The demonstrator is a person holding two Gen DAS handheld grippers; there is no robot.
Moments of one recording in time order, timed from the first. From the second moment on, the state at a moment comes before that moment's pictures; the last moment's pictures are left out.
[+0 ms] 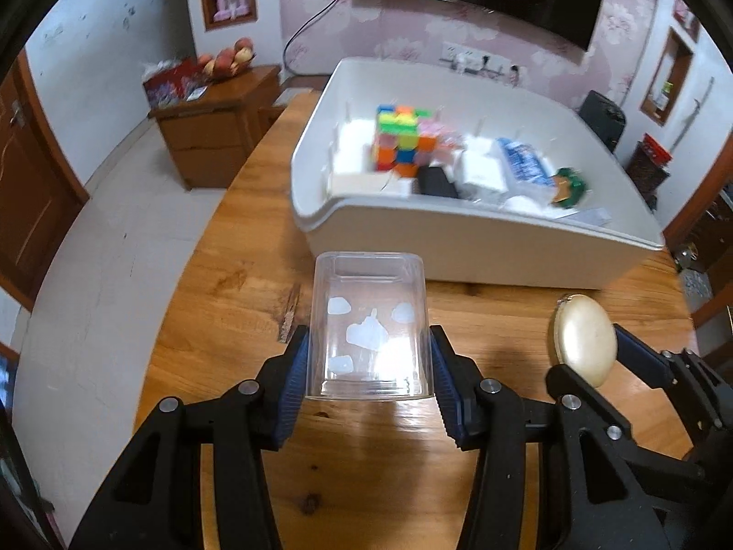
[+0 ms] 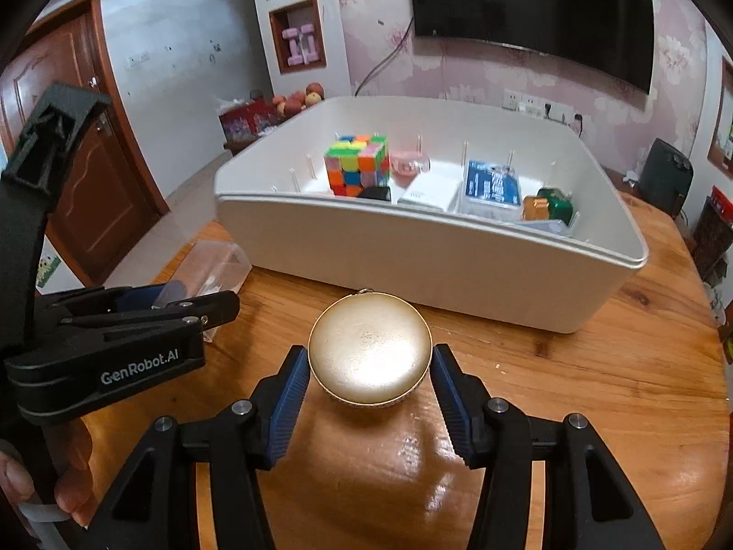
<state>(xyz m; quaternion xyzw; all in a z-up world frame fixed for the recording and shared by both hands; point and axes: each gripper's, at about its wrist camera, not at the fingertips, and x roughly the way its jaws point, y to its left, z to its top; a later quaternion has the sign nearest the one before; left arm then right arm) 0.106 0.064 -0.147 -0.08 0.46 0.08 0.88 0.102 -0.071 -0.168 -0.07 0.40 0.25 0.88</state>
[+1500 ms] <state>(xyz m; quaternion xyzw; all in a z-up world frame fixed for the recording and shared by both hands) 0.252 0.034 -0.056 0.02 0.39 0.08 0.92 0.284 -0.082 0.016 -0.05 0.29 0.16 0.94</state>
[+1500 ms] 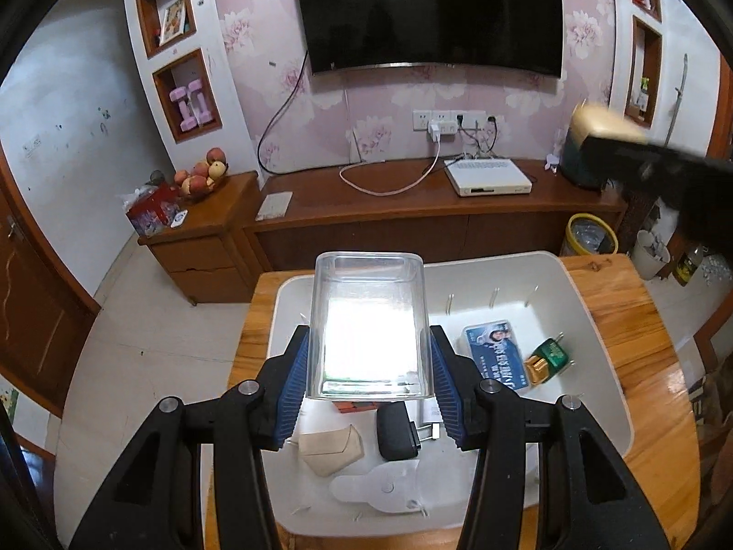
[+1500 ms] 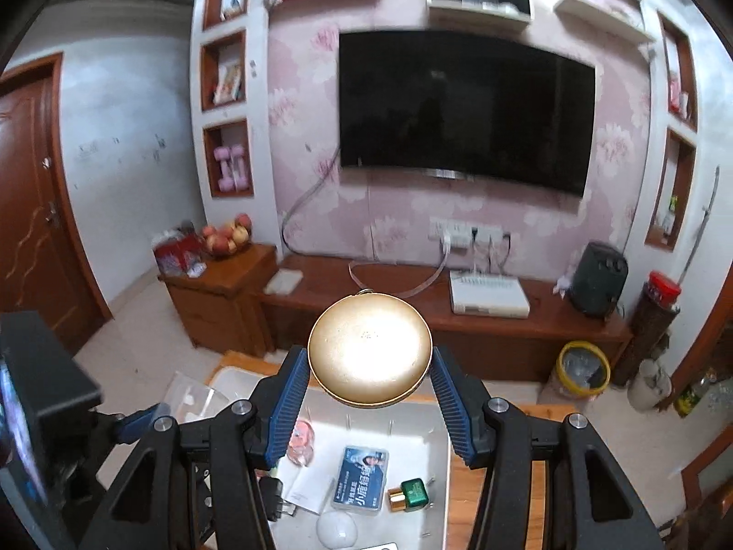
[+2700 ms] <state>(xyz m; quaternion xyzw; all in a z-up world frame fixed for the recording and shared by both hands) 0.213 0.016 -0.072 0.03 0.47 0.06 0.88 0.256 -0.105 -0.083 -0.04 0.44 0.16 0.88</state>
